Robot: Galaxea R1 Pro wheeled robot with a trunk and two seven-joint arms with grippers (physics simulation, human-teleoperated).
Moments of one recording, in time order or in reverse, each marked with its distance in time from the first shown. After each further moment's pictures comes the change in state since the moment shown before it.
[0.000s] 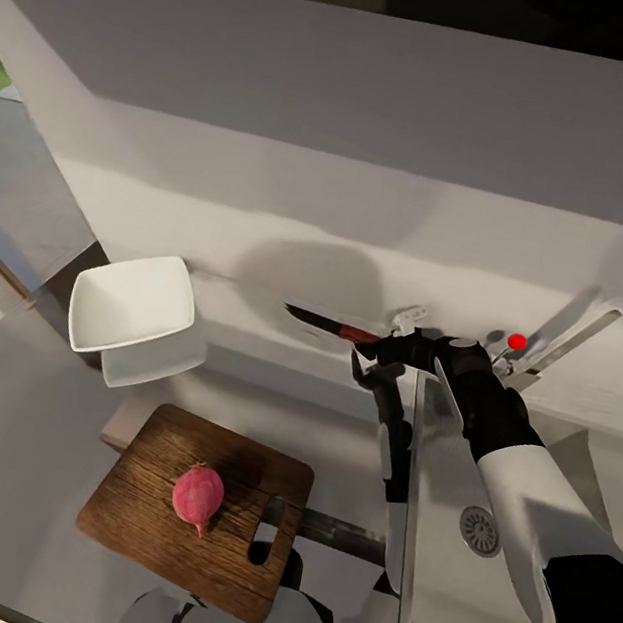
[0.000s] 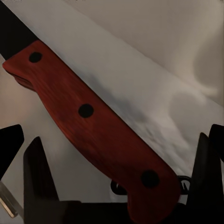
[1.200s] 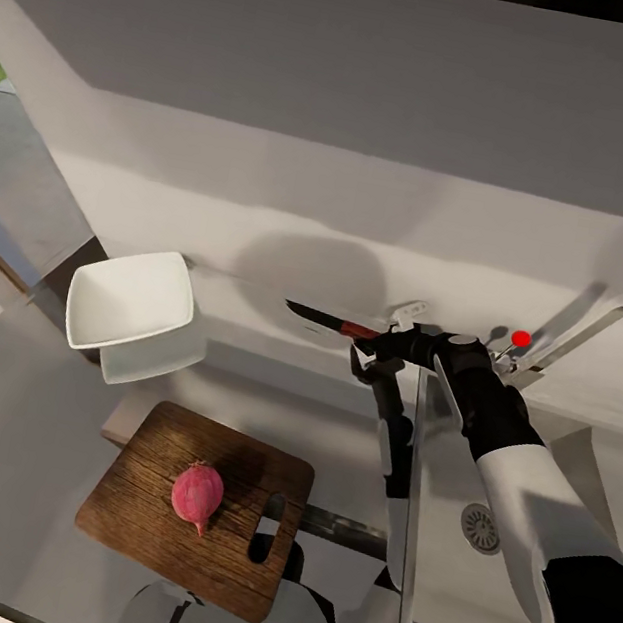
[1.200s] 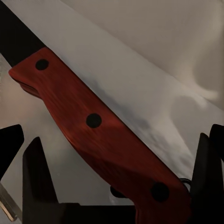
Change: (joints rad) left arm 0.000 0.000 0.000 -0.001 0.000 0.000 0.000; right arm 0.000 0.004 0.003 -0.031 0.000 0.003 -0.003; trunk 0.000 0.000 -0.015
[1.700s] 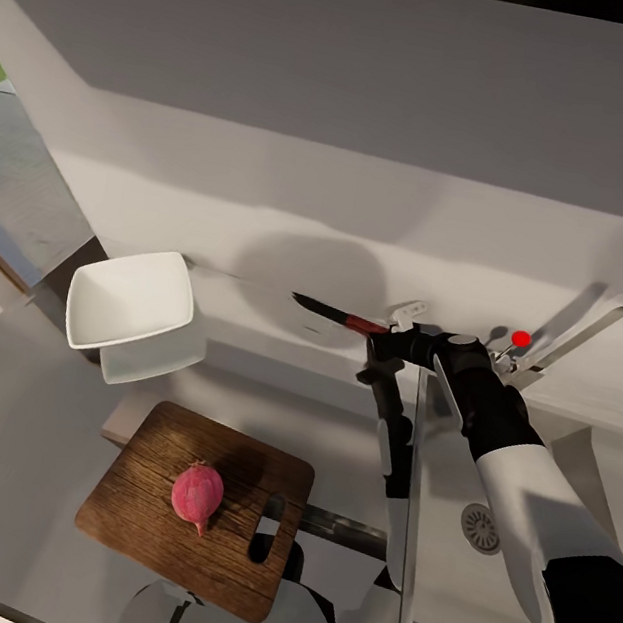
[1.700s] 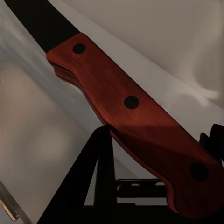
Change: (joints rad) left arm 0.000 0.000 0.000 -0.001 -0.001 0.000 0.000; right arm 0.000 0.000 0.002 -0.001 -0.005 0.002 0.001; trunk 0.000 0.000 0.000
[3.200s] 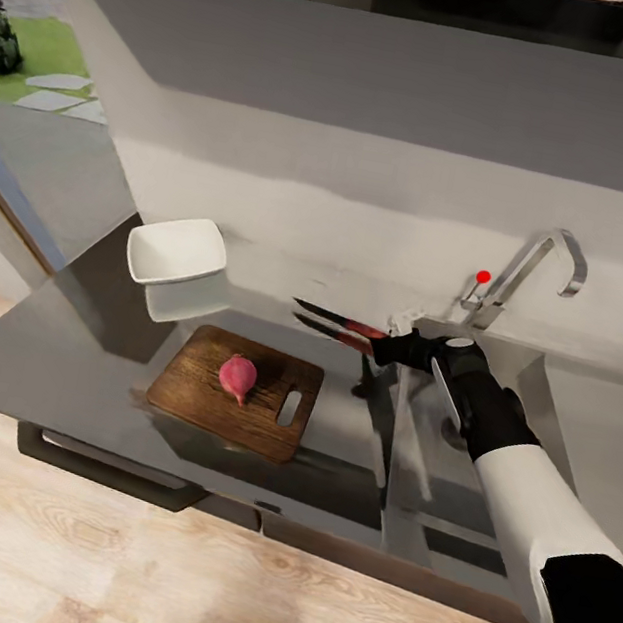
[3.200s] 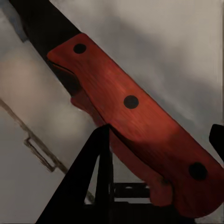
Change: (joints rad) left arm 0.000 0.000 0.000 0.002 0.000 0.001 0.000; right arm 0.000 0.003 0.001 0.030 0.003 0.002 -0.006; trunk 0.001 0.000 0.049
